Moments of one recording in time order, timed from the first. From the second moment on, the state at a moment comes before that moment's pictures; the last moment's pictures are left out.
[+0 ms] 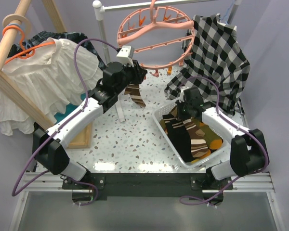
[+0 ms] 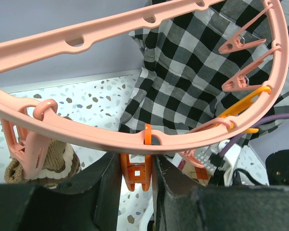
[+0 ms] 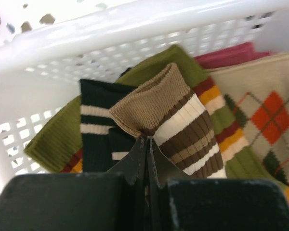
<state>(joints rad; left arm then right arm) -0.58 1.50 1.37 0.02 -0.05 -0.36 0.35 1.46 0.97 -0.42 -0.07 0.15</state>
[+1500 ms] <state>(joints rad) -0.58 1.50 1.37 -0.02 -0.04 -0.36 0.58 1.65 1.07 -0.47 -0.10 -0.09</state>
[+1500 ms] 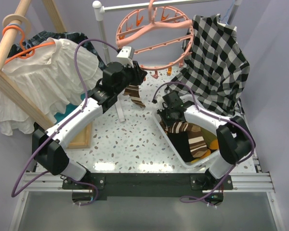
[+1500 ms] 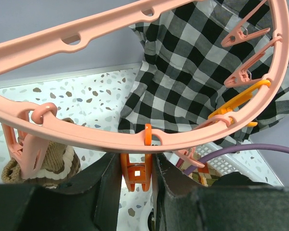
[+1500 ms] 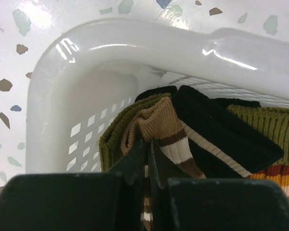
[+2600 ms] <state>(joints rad) -0.58 1.49 1.38 -0.04 -0.03 -0.36 0.60 1.19 1.26 0.13 -0.41 0.08</state>
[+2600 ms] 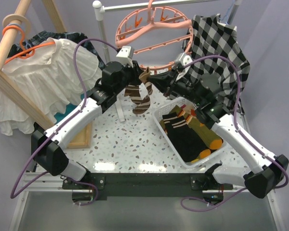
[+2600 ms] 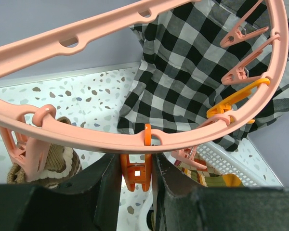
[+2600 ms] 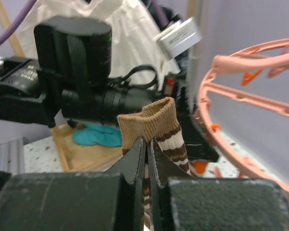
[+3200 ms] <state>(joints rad) -0.58 1.48 1.38 -0.05 -0.03 -0.38 0.62 1.46 0.93 0.39 -0.40 0.21</state>
